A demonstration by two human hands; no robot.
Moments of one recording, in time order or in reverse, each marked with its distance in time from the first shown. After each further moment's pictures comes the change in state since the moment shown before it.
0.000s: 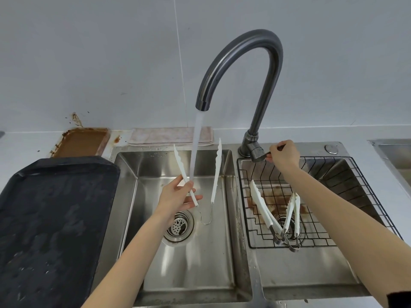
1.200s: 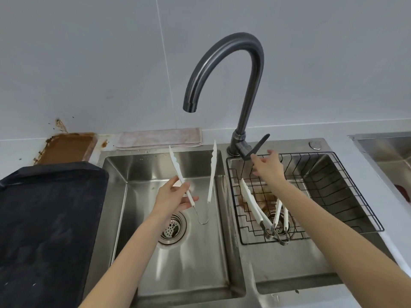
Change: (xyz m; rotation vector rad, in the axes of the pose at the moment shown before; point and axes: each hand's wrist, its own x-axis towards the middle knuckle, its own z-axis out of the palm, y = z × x) left_hand 0.002 -0.002 0.008 0.032 -0.039 0.002; right_hand -0.040 0.009 -0.003 -0.071 -0.098 0.024
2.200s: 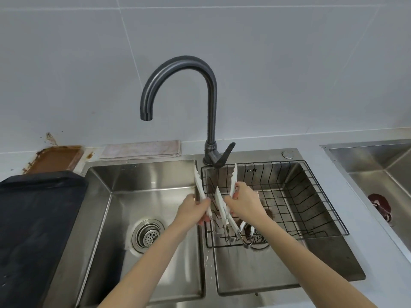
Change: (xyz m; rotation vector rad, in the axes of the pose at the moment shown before) left_hand -0.034 -0.025 0.119 0.461 -0.054 0.050; right_hand -0.055 0.044 -0.049 -0.321 -0.266 -0.200
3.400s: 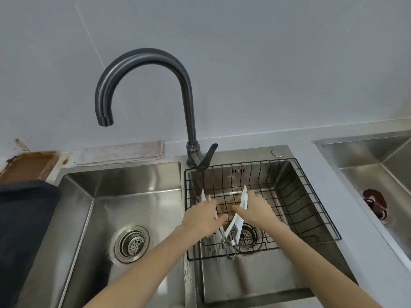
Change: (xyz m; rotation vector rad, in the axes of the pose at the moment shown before) left_hand 0.037 0.009 0.066 0.997 -0.124 0.327; right_hand 0.041 0.078 -0.025 -0.300 -0.081 0.126
